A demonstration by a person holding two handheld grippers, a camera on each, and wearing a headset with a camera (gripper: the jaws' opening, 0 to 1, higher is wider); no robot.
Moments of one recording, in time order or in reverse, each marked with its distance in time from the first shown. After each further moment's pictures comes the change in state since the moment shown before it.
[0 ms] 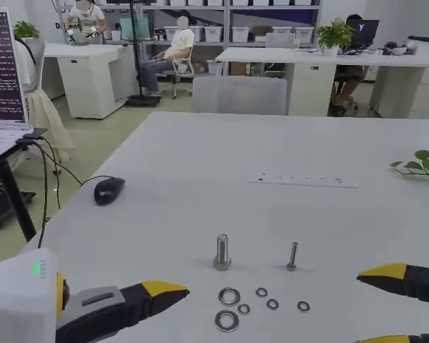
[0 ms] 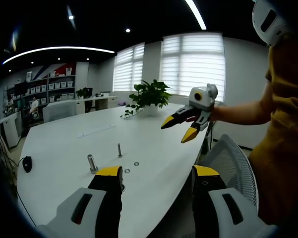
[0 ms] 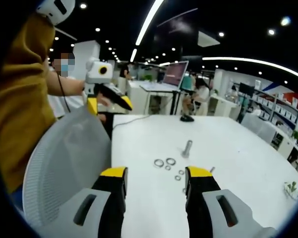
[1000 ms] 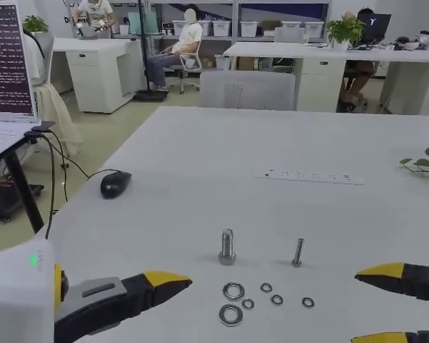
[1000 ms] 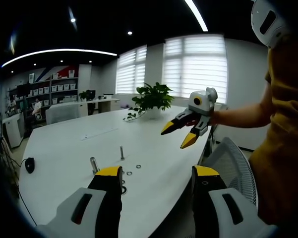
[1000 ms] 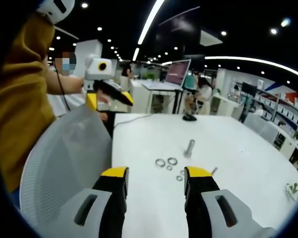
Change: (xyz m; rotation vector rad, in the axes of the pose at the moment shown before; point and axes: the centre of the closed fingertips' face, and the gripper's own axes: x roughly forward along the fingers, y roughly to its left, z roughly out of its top) left arm 0.000 0.002 0.007 0.001 -0.023 0.031; right arm 0.009 -0.001 -0.003 -0.004 0.007 0.022
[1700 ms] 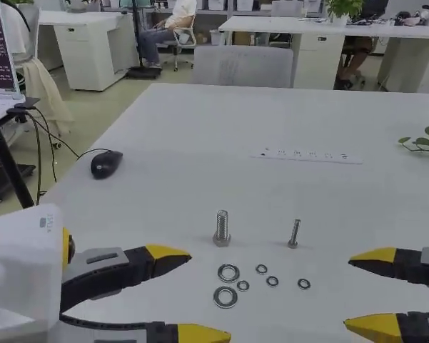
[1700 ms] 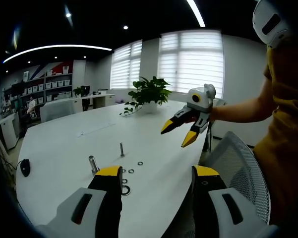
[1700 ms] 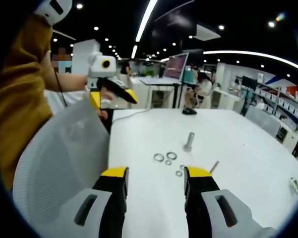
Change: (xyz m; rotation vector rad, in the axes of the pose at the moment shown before) left arm 0.018 0.024 -0.010 0.005 0.050 -0.061; right arm 0.015 -0.010 -0.015 0.039 0.033 0.018
